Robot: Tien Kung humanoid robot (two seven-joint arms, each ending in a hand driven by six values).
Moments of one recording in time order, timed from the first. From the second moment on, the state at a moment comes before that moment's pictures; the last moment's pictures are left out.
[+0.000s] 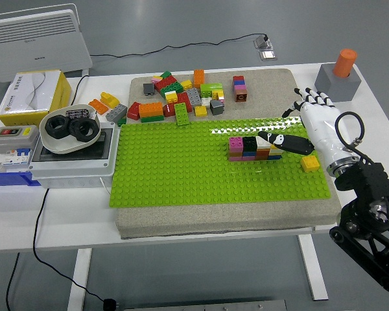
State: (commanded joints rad) left arm 0.00 0.06 -2.20 -0.26 2.27 0.01 0.17; right arm 0.29 -0.29 0.95 1.47 -2.27 -0.25 -0.38
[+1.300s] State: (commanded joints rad) left arm -0.01 0.06 -2.19 -0.26 2.27 0.02 0.17; right arm 0.28 -0.24 0.90 1.35 -2.23 -0.27 -0.38
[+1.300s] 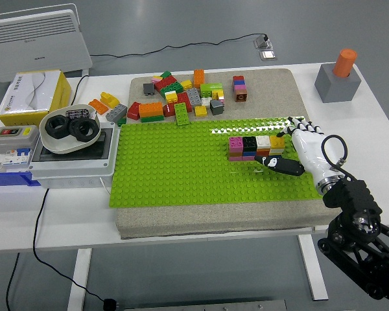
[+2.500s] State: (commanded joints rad) left arm 0.00 0.05 -2.19 -0.26 2.27 0.02 0.17; right arm 0.28 -0.25 0.87 1.33 -2.23 -0.25 -0.39
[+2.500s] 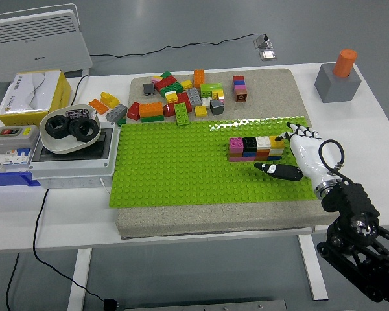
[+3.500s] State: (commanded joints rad) left arm 0.00 0.05 -2.19 -0.26 2.27 0.02 0.17; right arm 0.30 -0.26 0.90 1.36 -2.19 -0.27 -0.36
